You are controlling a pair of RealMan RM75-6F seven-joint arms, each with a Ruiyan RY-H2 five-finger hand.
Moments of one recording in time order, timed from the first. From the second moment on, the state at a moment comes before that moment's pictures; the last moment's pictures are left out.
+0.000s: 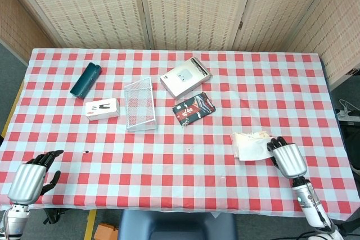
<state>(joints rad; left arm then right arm) -0.11 -1.23 0.00 -1.52 1.61 1.52 0.13 0.25 -1.67 0.02 -0.79 -1.64 1.45 -0.06</state>
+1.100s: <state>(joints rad) -0.11 -1.23 0.00 -1.52 1.62 1.52 0.13 0.39 -1.34 0.33 -1.57 -1.45 1.48 -0.46</state>
